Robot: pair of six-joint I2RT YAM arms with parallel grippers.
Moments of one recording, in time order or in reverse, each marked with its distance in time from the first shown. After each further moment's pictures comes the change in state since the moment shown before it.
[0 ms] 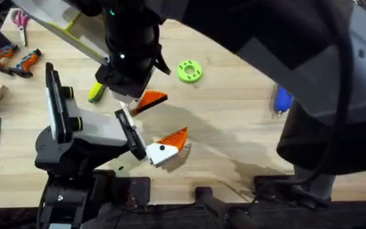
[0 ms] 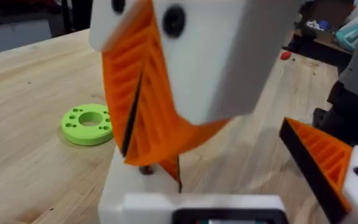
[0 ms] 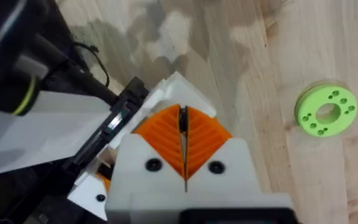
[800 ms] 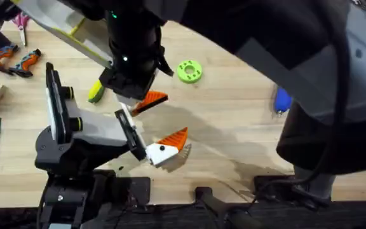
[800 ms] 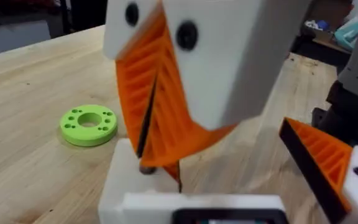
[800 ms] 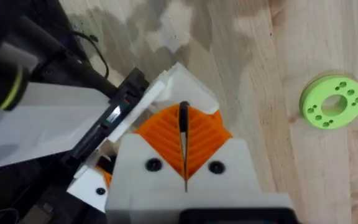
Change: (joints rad) left arm 0.000 0.000 0.000 0.000 0.001 0.002; right arm 0.000 0.000 -0.007 -0.033 -0.002 0.000
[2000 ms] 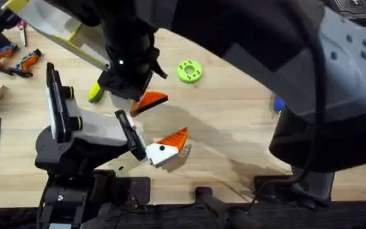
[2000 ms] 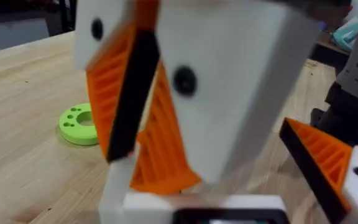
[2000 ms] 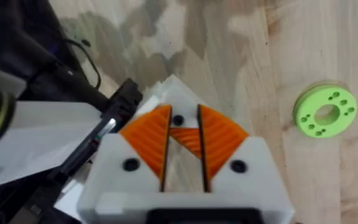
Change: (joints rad) left arm 0.000 0.001 0.000 -0.001 0.003 -0.008; right arm 0.005 0.030 0.000 0.032 0.010 0.009
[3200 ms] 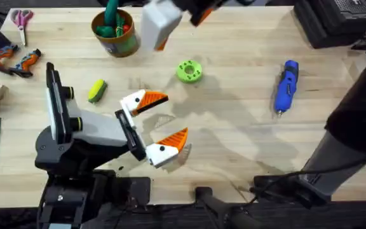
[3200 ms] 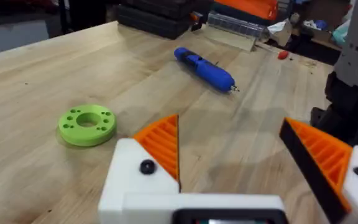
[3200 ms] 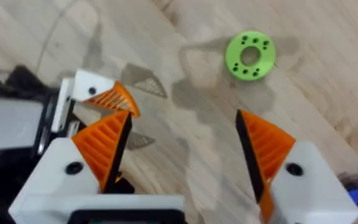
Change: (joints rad) left arm 0.000 0.000 0.000 0.000 0.004 0.008; right arm -0.309 -0.192 0.082 -0.103 -0.028 0.172
